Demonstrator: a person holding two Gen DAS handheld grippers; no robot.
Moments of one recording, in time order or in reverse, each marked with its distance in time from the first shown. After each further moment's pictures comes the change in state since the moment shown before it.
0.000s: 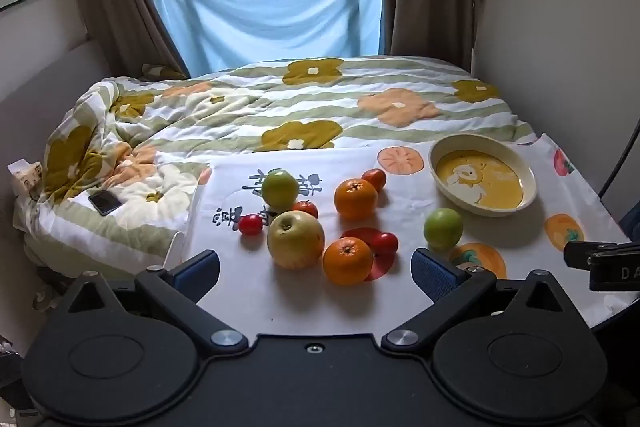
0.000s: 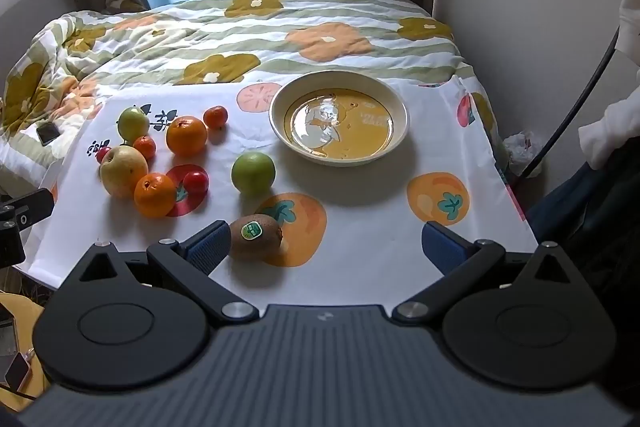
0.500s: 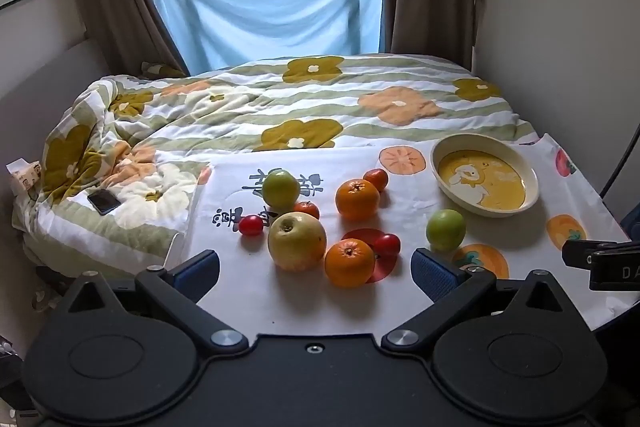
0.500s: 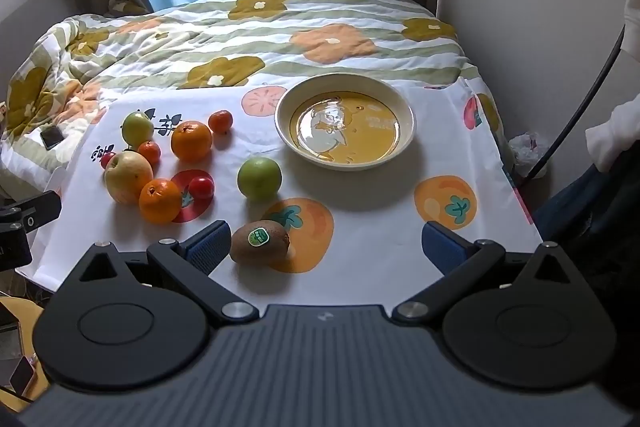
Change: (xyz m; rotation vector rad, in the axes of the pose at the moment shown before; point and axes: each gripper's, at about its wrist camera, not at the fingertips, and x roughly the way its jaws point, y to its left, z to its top) left arm 0.006 0.003 0.003 0.011 -0.017 0.008; right arm 0.004 0.003 0.004 0.003 -0.002 0.008
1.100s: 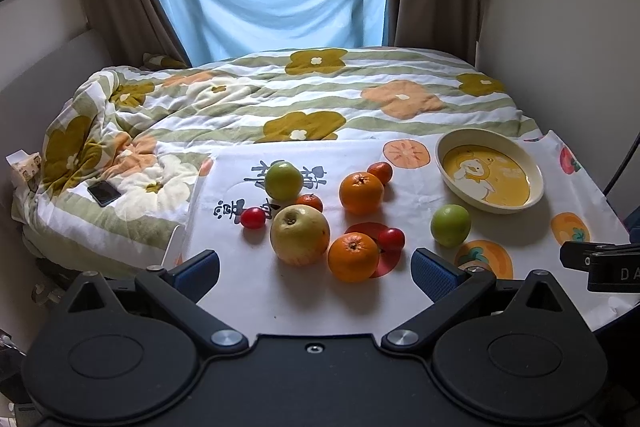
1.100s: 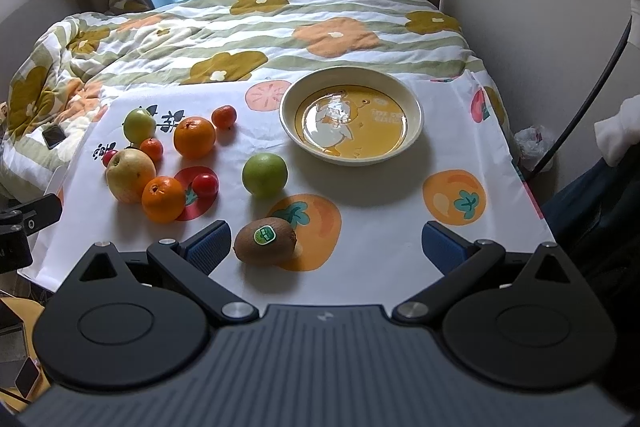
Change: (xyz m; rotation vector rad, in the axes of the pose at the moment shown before) left arm 0.008 0.003 -0.001 -0.009 0.025 0.001; right arm 0.010 0.010 -0.002 -0.001 0.011 0.007
